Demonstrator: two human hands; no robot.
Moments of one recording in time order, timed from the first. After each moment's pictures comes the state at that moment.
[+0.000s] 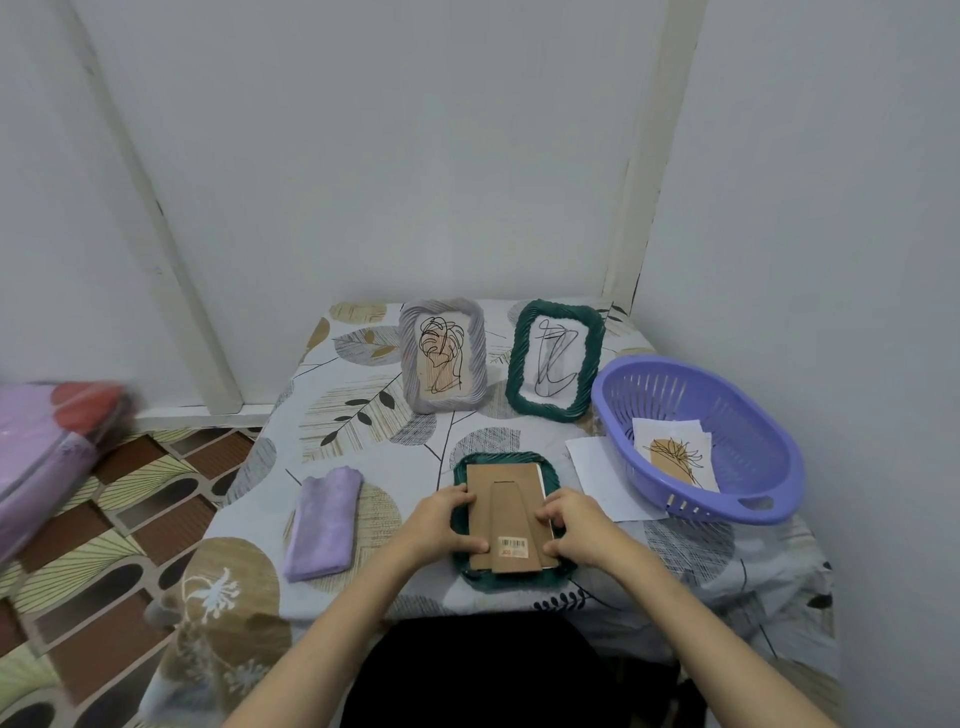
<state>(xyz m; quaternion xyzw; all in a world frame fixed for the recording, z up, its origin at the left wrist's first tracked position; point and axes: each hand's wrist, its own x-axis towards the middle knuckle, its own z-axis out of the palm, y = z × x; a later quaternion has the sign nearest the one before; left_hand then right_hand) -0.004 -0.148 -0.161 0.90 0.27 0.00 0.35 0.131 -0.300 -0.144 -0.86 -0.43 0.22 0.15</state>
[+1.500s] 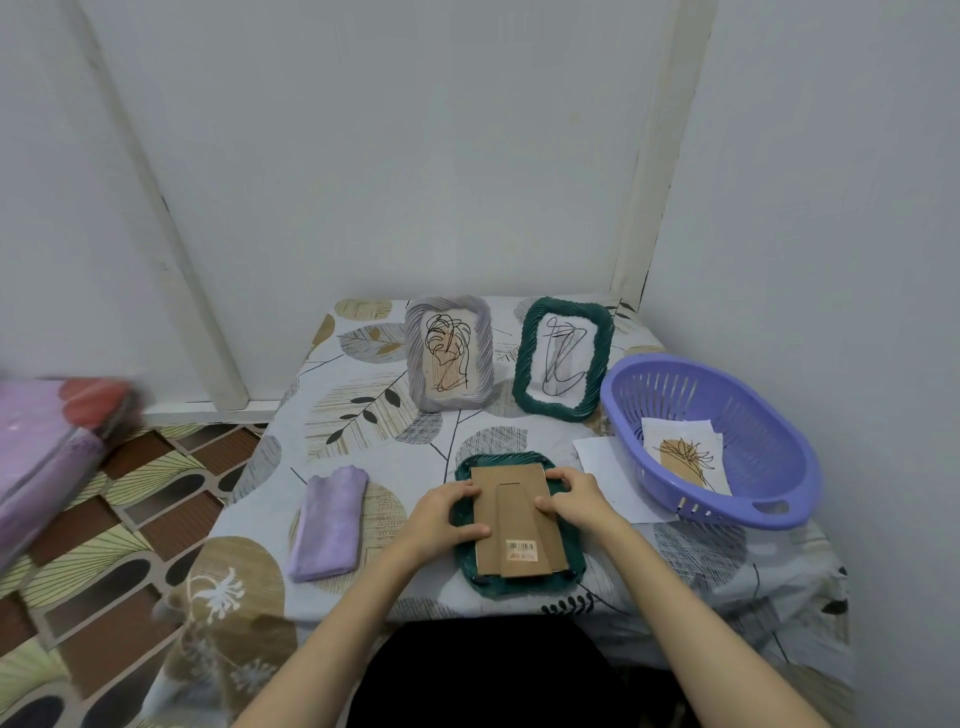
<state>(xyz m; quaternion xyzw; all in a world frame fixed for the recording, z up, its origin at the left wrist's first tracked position) -0.003 -0.138 -0.174 0.89 0.25 0.08 0.37 0.156 -0.266 -0.167 -0.86 -0.23 0.29 0.37</state>
